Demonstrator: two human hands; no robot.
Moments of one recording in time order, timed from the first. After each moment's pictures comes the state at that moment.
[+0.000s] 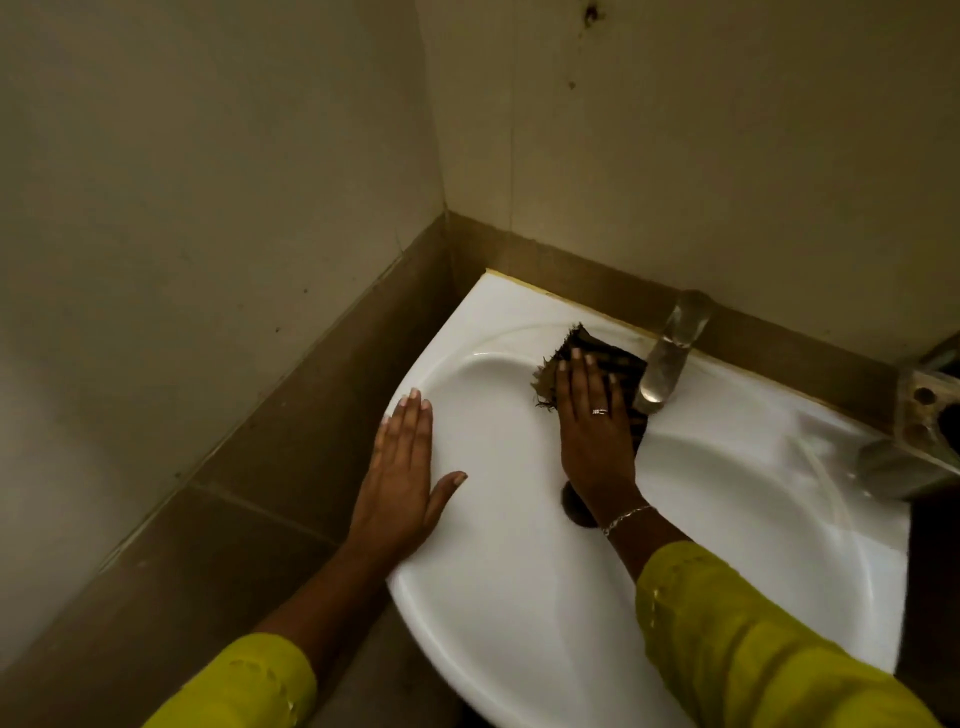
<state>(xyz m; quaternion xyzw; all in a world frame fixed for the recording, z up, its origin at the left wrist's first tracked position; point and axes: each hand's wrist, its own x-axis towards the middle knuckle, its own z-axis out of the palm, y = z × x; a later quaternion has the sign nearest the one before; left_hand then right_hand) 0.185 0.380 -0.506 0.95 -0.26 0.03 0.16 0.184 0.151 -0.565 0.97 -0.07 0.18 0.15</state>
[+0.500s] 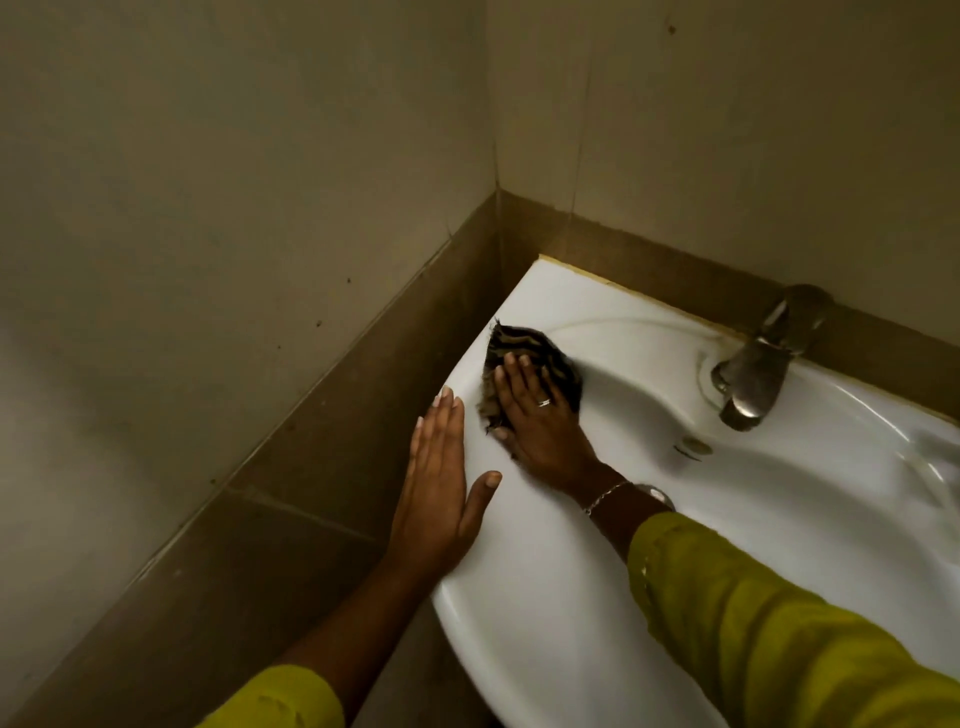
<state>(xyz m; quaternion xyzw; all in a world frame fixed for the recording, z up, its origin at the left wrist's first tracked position) 0.189 0.383 -0.519 0.93 -0.22 0.05 0.29 0.240 0.221 -0.588 0.98 0.15 0.15 -0.03</state>
